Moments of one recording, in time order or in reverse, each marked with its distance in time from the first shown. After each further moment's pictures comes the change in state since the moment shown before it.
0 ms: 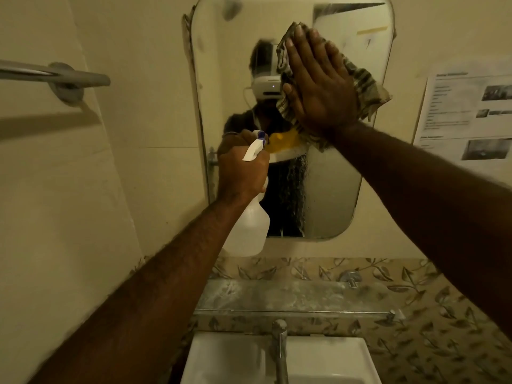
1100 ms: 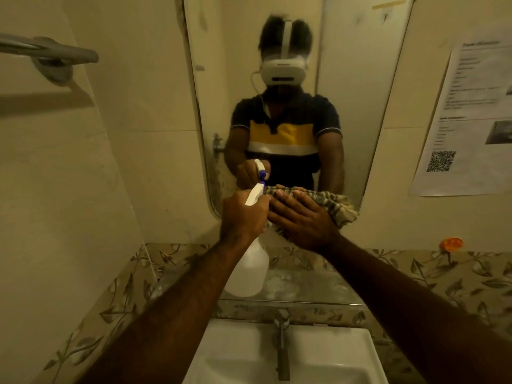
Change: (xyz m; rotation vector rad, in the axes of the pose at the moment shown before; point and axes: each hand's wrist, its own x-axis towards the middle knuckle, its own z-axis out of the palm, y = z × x) left_hand -0.061 -0.074 0.019 0.068 -0.104 -0.248; right_hand -0.253 -0.087 0.072 0.223 -0.083 -0.426
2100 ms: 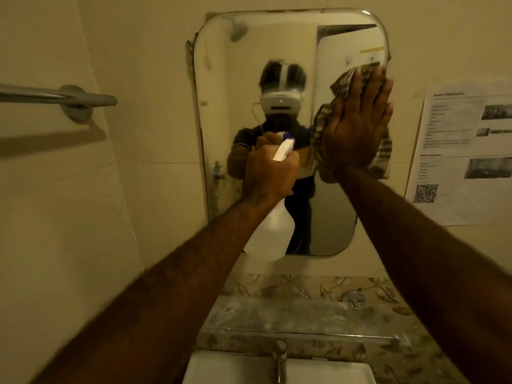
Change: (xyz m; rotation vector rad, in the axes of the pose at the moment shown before) left_hand 0.031 0.130 0.000 -0.060 0.030 0.312; right_hand 0.149 0.155 -0.109 -0.109 0.272 1.115
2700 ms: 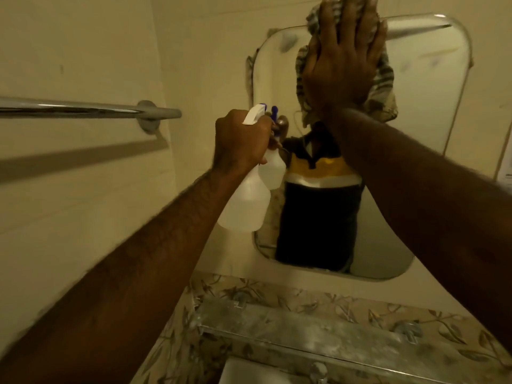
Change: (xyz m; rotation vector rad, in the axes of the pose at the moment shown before) left_hand 0.048 0.018 -0.127 0.047 0.231 -0.019; right_hand 0.072 -0.157 0.013 0.085 0.016 -0.199
